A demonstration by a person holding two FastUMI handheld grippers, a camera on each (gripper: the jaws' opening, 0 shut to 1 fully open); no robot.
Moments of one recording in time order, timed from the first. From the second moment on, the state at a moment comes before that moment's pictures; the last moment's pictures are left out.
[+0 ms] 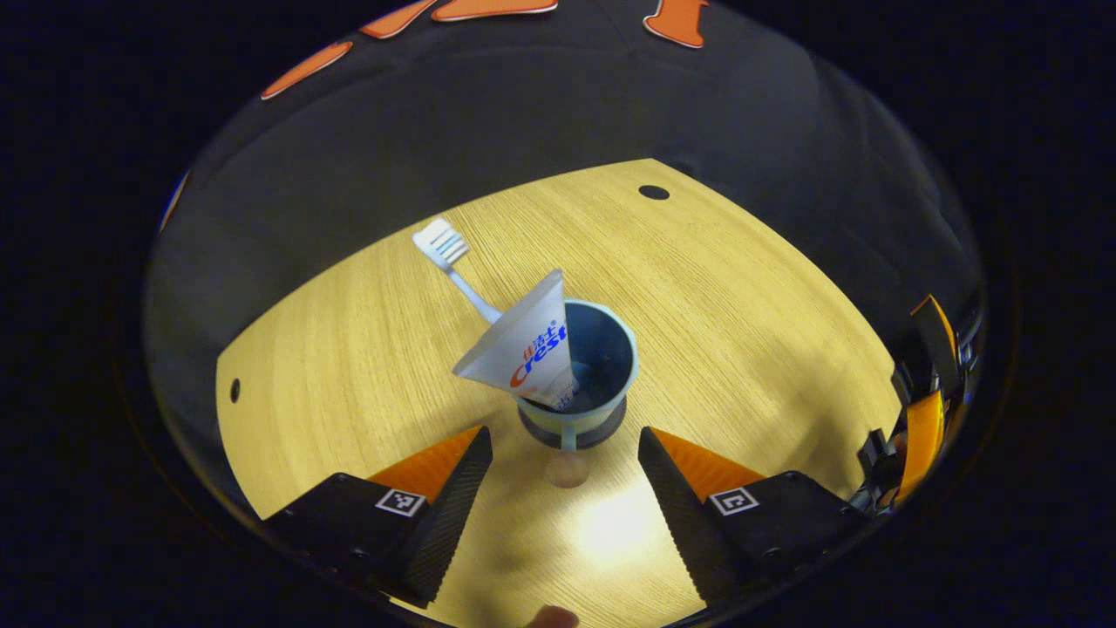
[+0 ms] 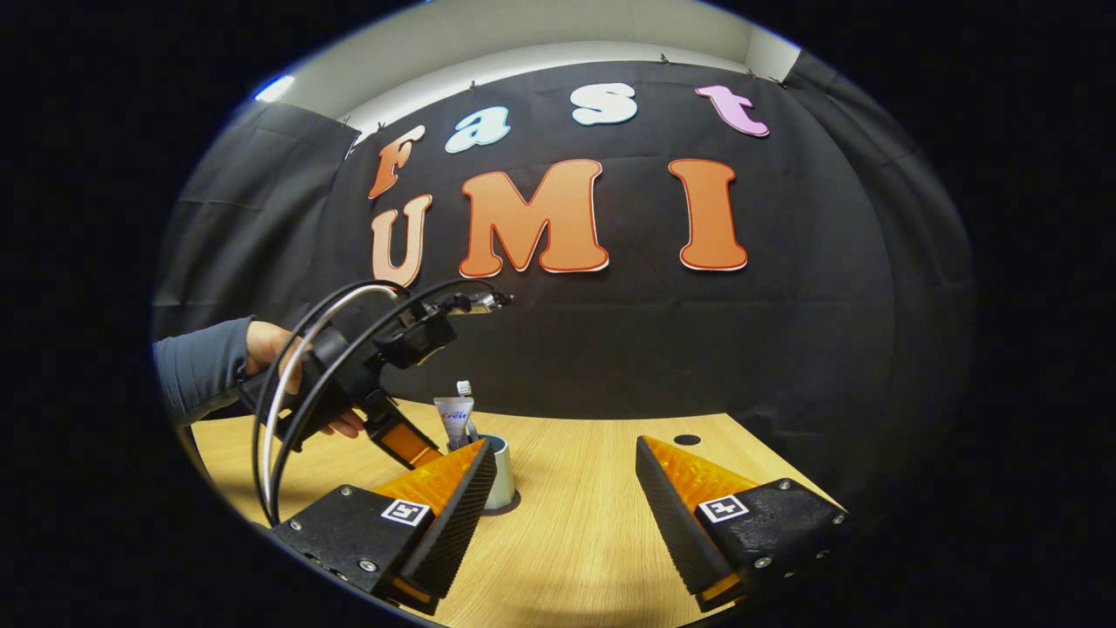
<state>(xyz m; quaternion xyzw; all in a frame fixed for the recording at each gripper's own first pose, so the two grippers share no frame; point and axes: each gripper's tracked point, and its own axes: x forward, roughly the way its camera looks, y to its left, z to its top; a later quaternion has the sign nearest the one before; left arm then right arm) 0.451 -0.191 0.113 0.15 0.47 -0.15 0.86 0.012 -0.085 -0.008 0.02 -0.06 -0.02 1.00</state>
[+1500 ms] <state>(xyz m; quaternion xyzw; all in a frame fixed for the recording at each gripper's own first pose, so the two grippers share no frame) 0.462 -0.169 0.194 0.06 -0.03 0.04 1.00 0.063 0.008 0.048 -0.03 -0.11 -0.01 0.99</state>
